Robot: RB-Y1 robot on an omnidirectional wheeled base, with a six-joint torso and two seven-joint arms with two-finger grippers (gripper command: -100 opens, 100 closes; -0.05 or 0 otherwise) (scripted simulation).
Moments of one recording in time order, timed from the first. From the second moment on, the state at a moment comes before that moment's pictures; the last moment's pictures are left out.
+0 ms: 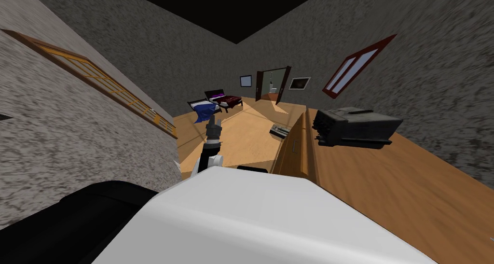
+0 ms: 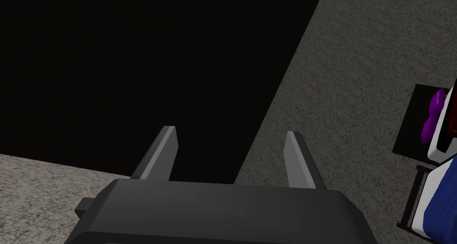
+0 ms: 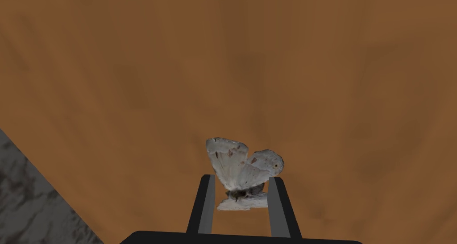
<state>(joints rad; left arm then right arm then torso) 0.50 0.00 -0.04 -2.32 -0.08 -0.37 -0.01 1.70 -1.64 -0.65 -1.06 0.55 -0.87 -0.94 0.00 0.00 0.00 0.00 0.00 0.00</state>
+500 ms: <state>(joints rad) 0.50 0.00 -0.04 -2.32 -0.08 -0.37 -0.01 1.70 -1.64 -0.65 -1.04 0.55 -0.88 -0.93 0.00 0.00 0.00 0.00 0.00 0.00</state>
